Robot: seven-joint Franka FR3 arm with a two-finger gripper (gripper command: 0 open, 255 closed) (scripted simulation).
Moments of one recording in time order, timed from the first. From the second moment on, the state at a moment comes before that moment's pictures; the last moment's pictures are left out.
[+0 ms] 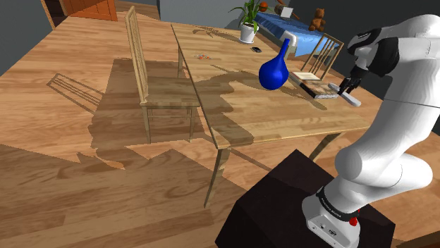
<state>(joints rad) -0.74 0.45 -0.52 -1.54 0.23 1.90 -0.97</state>
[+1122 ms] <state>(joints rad) -0.75 0.51 -0.50 -1.63 0.28 2.06 -1.00</state>
